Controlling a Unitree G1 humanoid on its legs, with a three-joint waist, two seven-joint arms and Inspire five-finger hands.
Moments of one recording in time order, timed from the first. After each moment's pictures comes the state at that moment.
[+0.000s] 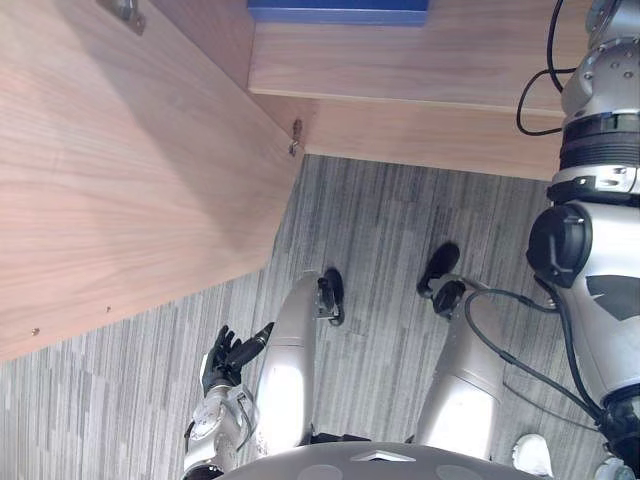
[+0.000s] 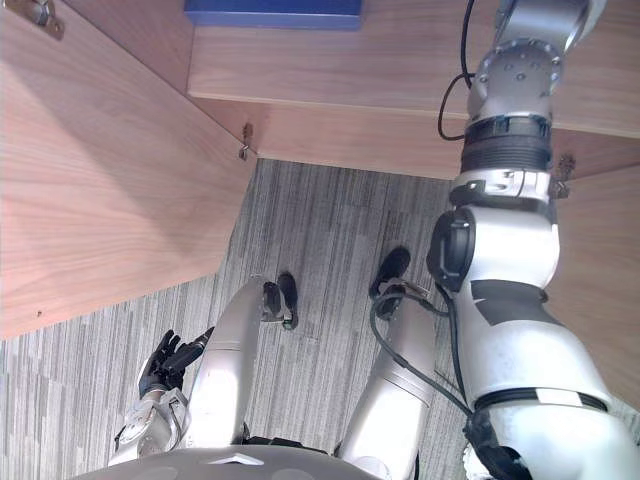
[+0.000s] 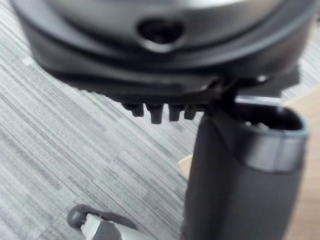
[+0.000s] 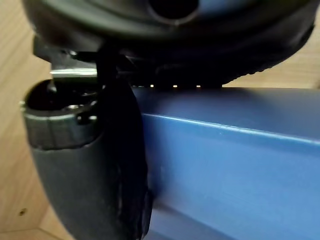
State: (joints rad) left arm 0.14 -0.01 0.17 0.69 -0.39 -0.15 0.06; right arm -1.46 -0.51 -0.21 0.80 1.34 -0.31 -0.43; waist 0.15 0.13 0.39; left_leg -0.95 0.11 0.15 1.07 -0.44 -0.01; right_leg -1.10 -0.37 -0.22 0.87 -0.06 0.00
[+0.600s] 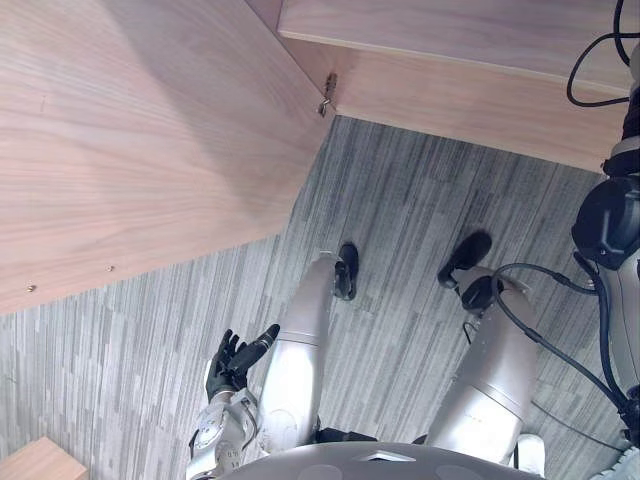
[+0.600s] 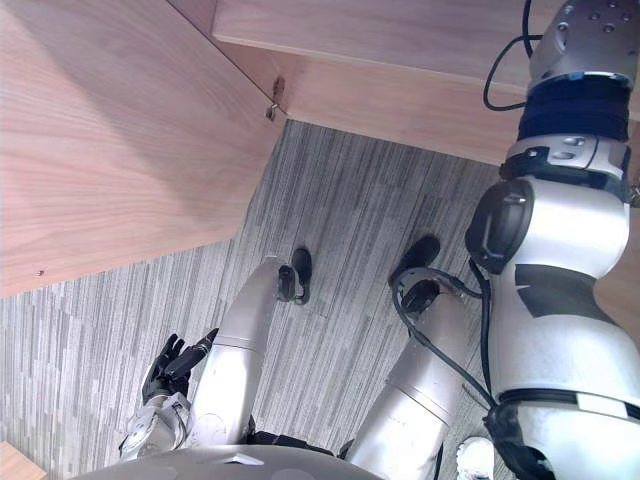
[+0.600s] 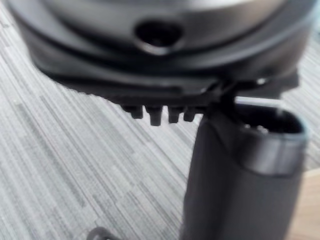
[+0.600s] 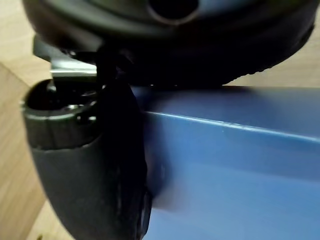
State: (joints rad) left arm 0.23 0.00 0.08 0.58 -0.51 -0.13 0.08; right arm -1.55 -0.63 -0.24 0.86 1.43 -0.41 -0.53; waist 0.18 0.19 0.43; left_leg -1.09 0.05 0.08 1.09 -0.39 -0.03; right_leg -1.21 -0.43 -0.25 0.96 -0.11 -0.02
